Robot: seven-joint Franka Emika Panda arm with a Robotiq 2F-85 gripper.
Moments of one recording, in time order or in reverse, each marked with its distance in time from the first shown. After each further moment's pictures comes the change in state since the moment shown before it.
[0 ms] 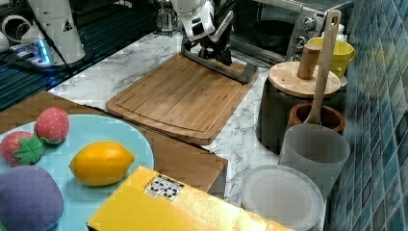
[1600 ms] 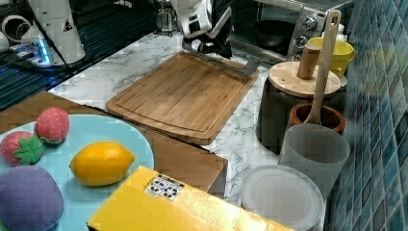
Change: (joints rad) arm -0.045 -0.062 0.059 -0.033 0.028 -0.019 0.043
